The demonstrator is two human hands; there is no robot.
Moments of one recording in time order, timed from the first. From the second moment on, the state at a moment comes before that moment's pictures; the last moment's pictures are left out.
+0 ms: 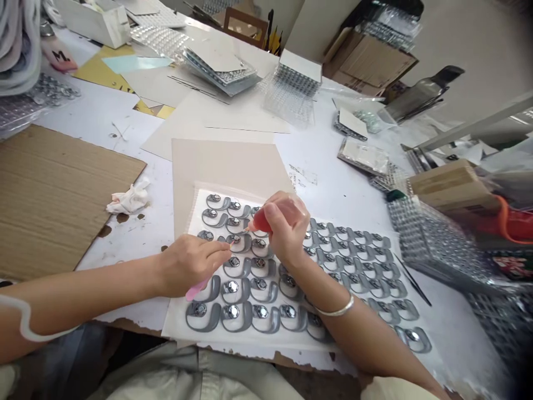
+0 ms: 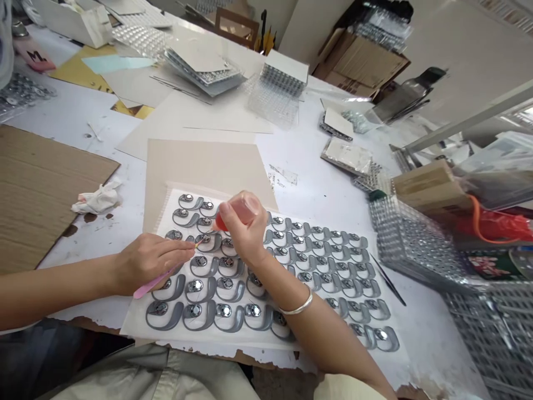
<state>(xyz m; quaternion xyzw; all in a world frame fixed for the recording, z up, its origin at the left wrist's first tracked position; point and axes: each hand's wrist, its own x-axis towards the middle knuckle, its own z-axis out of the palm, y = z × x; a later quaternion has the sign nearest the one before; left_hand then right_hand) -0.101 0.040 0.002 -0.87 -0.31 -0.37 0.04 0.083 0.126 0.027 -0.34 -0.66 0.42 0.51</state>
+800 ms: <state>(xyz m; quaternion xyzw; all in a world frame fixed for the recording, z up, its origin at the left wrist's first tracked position) -0.095 0.034 0.004 -0.89 -0.31 -0.30 0.15 0.082 0.121 0.012 -0.33 -0.72 0.36 0.49</state>
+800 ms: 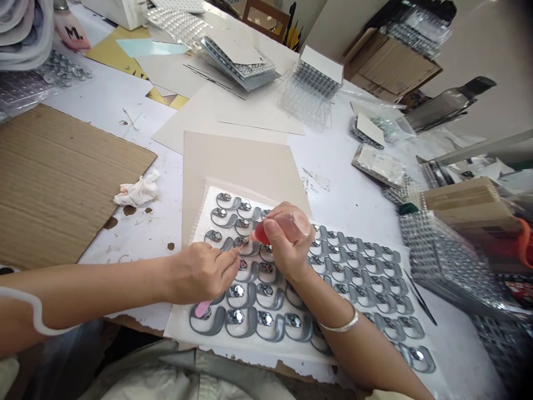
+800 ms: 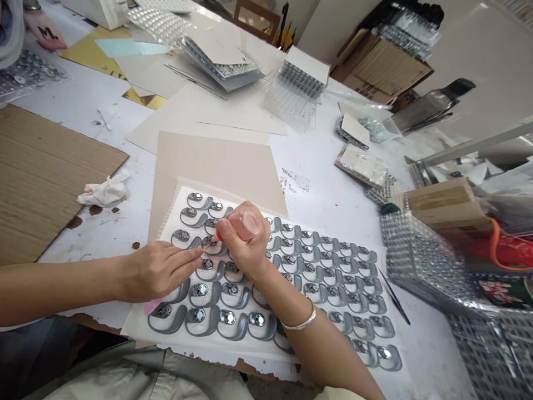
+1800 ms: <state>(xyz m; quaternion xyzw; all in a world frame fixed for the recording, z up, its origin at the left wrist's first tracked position) -0.095 0.035 0.004 -0.89 -0.31 -0.31 0.14 0.081 0.122 0.010 -0.32 -0.73 0.34 0.50</state>
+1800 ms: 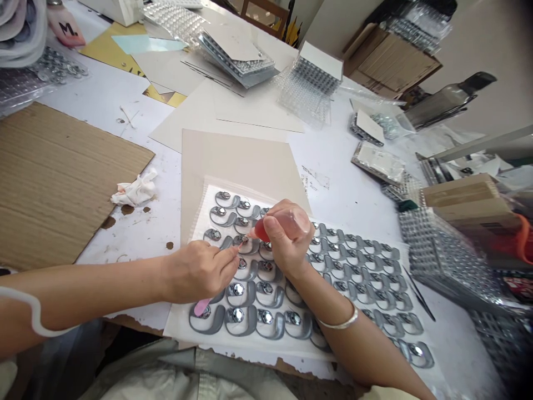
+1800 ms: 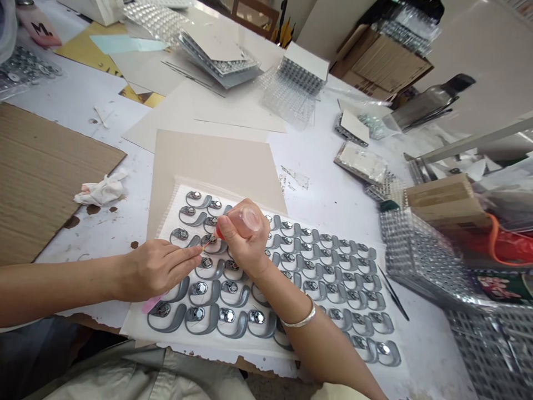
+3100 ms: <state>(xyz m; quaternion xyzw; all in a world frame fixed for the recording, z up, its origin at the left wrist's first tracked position) -0.096 0.034 0.002 -0.89 -0.30 -0.30 0.15 0.079 0.123 0.013 -0.32 -0.71 0.35 0.53</state>
